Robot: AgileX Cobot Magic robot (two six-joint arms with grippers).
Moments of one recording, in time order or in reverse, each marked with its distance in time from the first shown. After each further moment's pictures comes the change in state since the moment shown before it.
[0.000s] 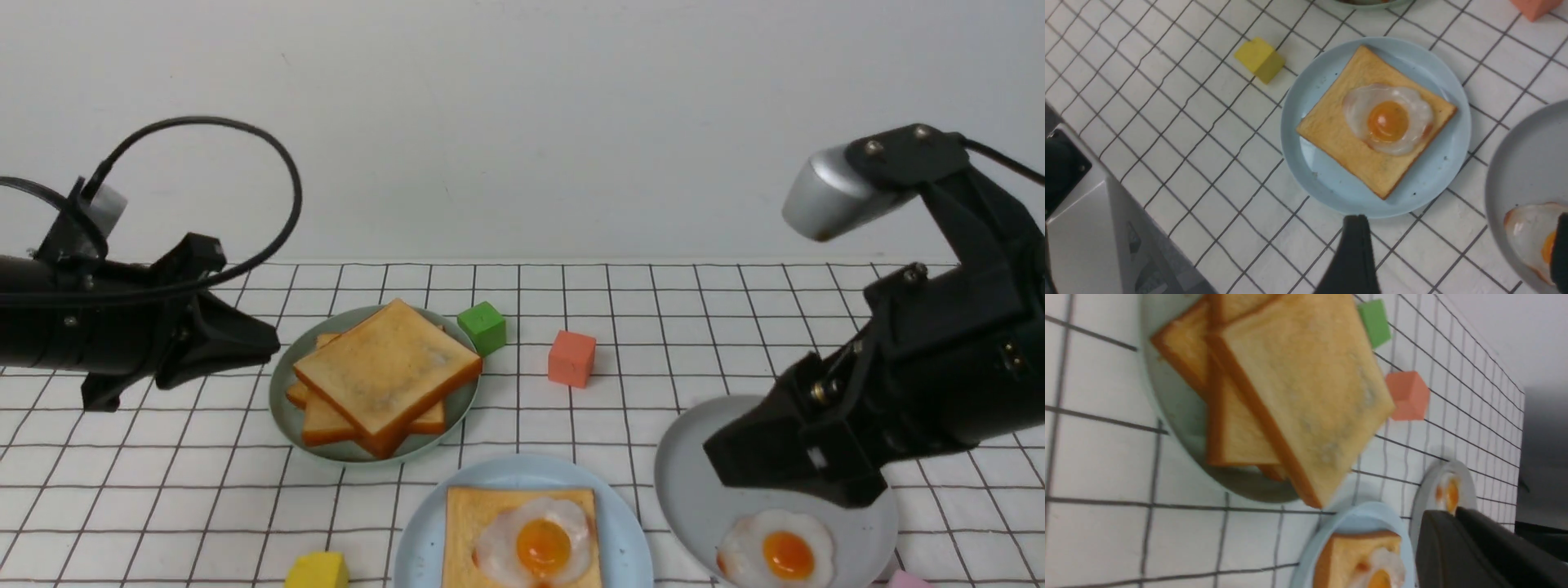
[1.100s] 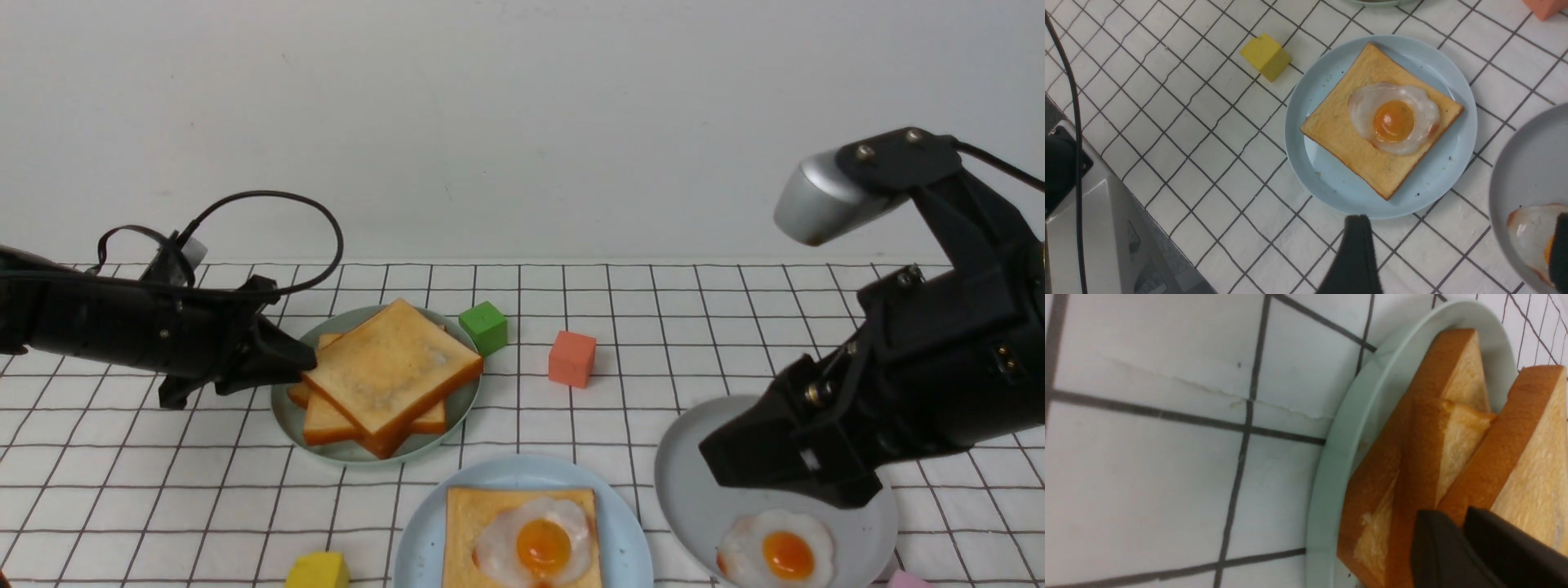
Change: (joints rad) right arm 0.008 0.000 0.000 -0.015 -0.014 0.020; left arm -0.018 0.454 -0.287 -0.047 -0.023 0.162
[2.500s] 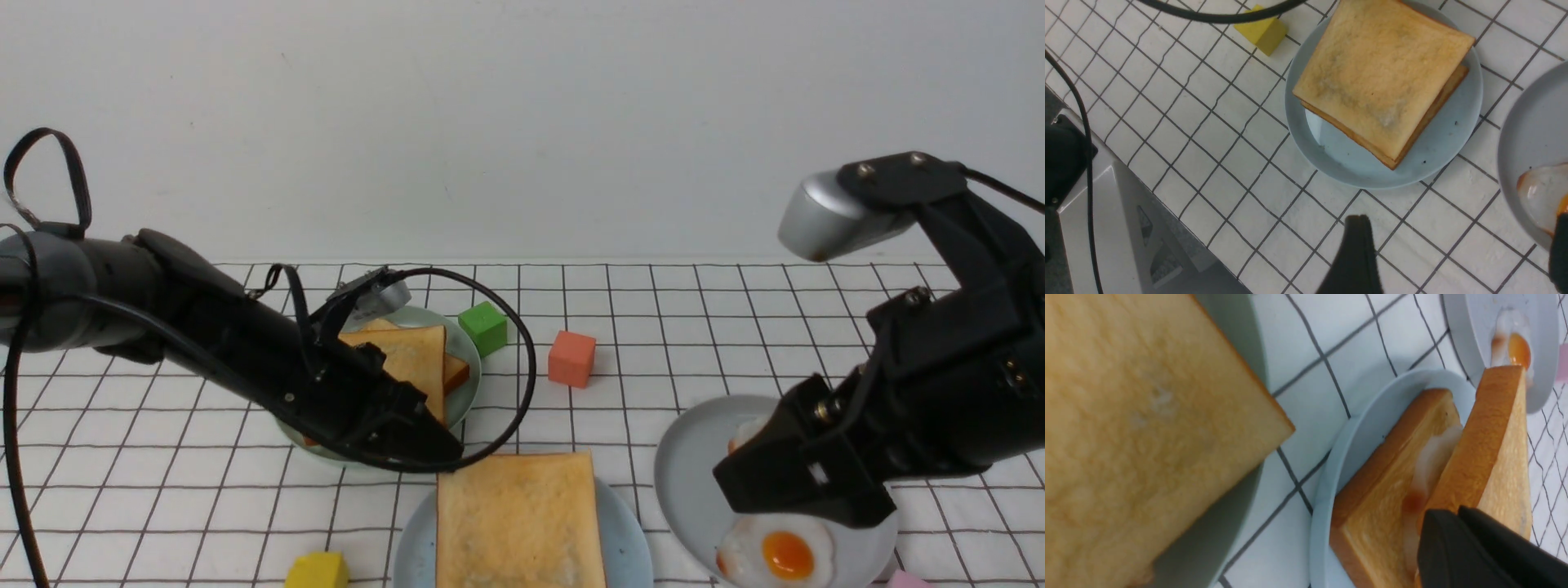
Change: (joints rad) right arm 0.000 0.000 0.000 -0.015 0.060 0.079; left arm -0.316 -0.116 0.093 0.133 0.161 0.337
